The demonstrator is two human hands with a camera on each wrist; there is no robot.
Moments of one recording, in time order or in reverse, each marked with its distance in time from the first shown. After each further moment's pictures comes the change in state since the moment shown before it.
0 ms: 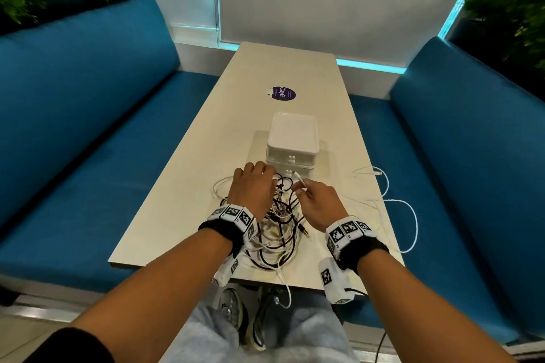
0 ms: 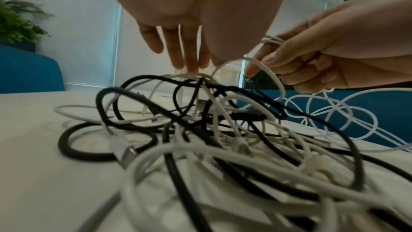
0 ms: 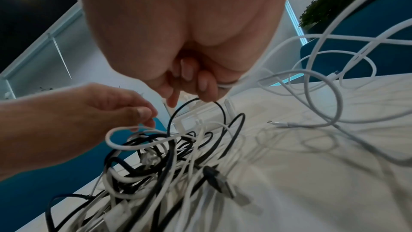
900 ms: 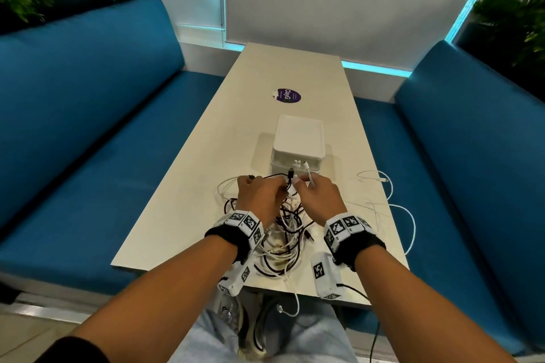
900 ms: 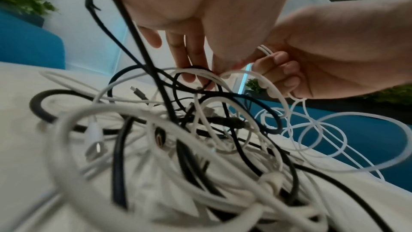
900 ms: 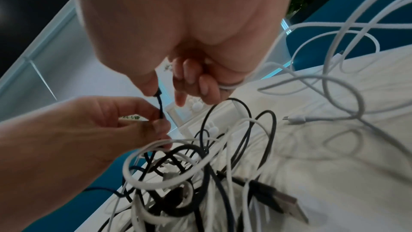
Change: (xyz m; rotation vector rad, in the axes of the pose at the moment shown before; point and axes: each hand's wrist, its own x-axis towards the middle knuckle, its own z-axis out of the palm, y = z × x) left_hand -0.001 0.005 0.005 -0.229 0.018 -0.059; right_hand 0.020 -0.020 0.003 0.102 0.064 0.155
